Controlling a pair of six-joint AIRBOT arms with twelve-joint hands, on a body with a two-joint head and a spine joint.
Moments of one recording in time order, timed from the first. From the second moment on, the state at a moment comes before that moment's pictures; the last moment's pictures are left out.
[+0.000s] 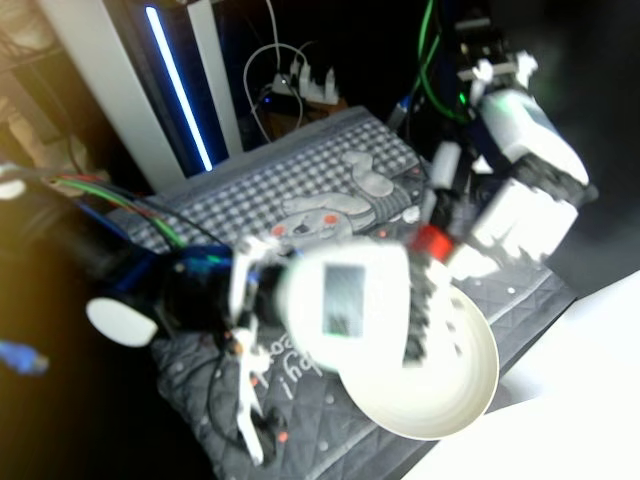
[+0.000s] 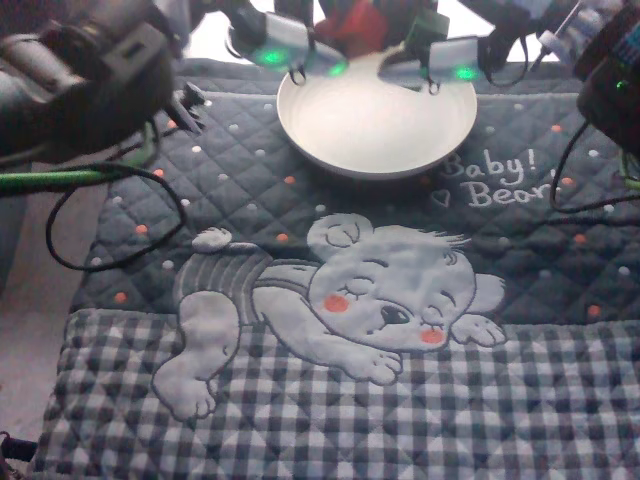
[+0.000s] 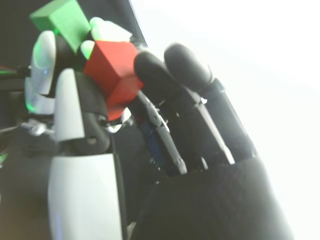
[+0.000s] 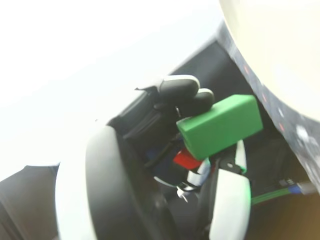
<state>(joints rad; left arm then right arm) 0.27 -1.46 1.71 0.11 -0.59 0.70 -0.21 -1.51 1.90 -0.26 0.79 -0.27</state>
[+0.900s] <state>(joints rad) 0.68 -1.02 1.20 -0.01 -1.02 0.62 -0.54 -1.13 1.43 -0.18 1.13 -0.30</state>
